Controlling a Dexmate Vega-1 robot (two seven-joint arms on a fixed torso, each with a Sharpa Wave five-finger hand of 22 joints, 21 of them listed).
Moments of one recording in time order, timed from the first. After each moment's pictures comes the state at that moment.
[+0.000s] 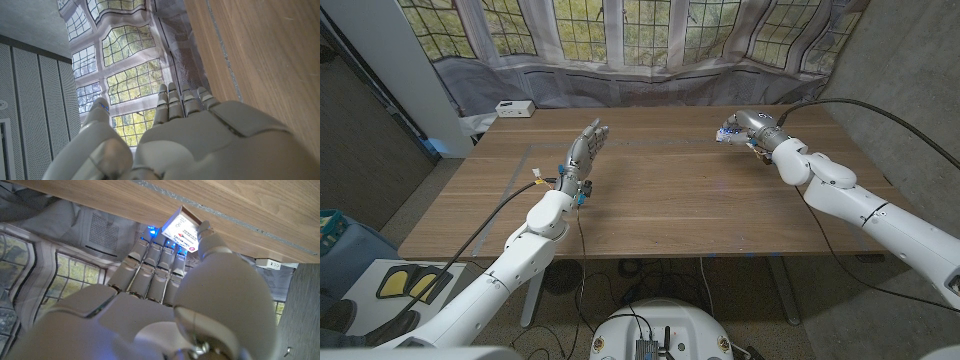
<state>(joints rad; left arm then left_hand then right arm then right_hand) 1.01 0.53 0.37 -1.62 -0.52 -0.30 0.18 0.15 0.01 0.44 -0.14 0.17 0.33 0.09 0.19 0.18 0.29 0.04 0.22 0.20 0.17 0.09 0.19 0.17 -0.02 0.14 0.21 0.18 -0.67 -0.84 -0.60 -1.66 -0.50 -0.16 -0.09 1.04 0.06 0.34 -0.16 0.18 0.93 -0.04 0.22 0.20 0.98 -0.03 0.23 0.22 0.86 -0.11 0.35 0.34 0.78 -0.08 0.22 0.17</state>
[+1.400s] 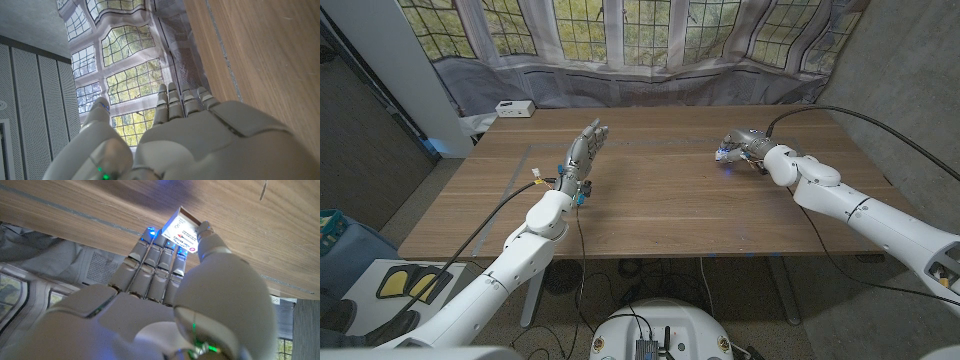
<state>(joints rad) 1.02 0.53 0.37 -1.63 -0.52 -0.29 0.18 0.16 0.01 0.45 -0.14 0.17 0.34 0.08 0.19 0.18 0.29 0.04 0.22 0.20 0.17 0.09 0.19 0.17 -0.02 0.14 0.21 0.18 -0.58 -0.81 -0.73 -1.54 -0.50 -0.21 0.04 1.04 0.06 0.33 -0.16 0.18 0.92 -0.05 0.22 0.20 0.96 -0.04 0.23 0.22 0.83 -0.10 0.33 0.35 0.77 -0.08 0.21 0.17</state>
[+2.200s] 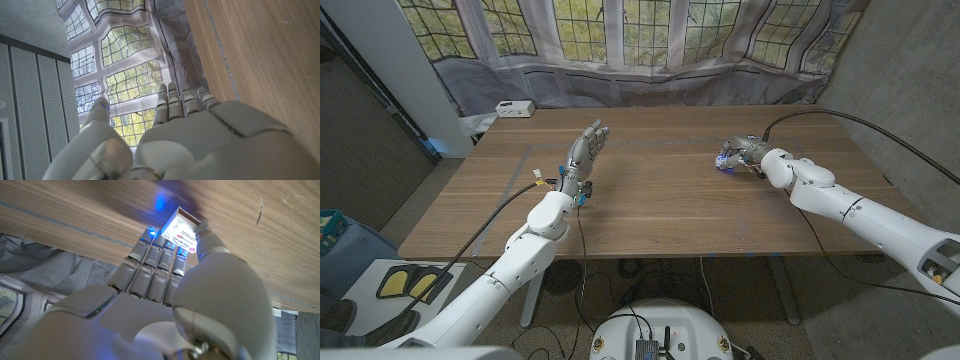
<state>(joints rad) 1.02 0.53 0.37 -1.62 -0.52 -0.29 0.18 0.16 0.01 0.45 -0.14 0.17 0.34 0.08 0.19 0.18 0.29 0.04 0.22 0.20 0.17 0.09 0.19 0.17 -0.02 0.14 0.21 0.18 -0.55 -0.79 -0.78 -1.49 -0.51 -0.22 0.06 1.05 0.07 0.33 -0.16 0.18 0.91 -0.06 0.21 0.20 0.95 -0.04 0.22 0.22 0.83 -0.10 0.32 0.35 0.77 -0.08 0.21 0.17</state>
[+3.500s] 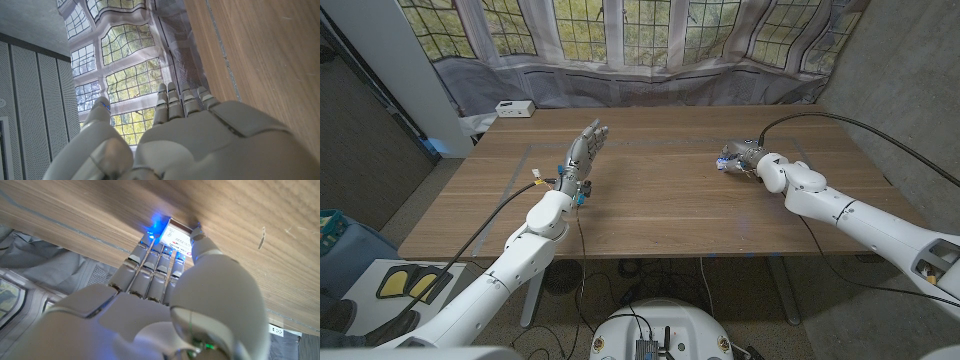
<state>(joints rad) 1.01 0.53 0.37 -1.61 -0.53 -0.30 0.17 0.16 0.02 0.45 -0.14 0.17 0.35 0.08 0.19 0.18 0.30 0.03 0.22 0.20 0.18 0.09 0.19 0.17 -0.02 0.14 0.21 0.18 -0.54 -0.78 -0.82 -1.50 -0.59 -0.29 0.07 1.06 0.08 0.31 -0.15 0.18 0.78 -0.06 0.19 0.20 0.78 -0.03 0.19 0.23 0.70 -0.07 0.23 0.32 0.70 -0.05 0.20 0.17</state>
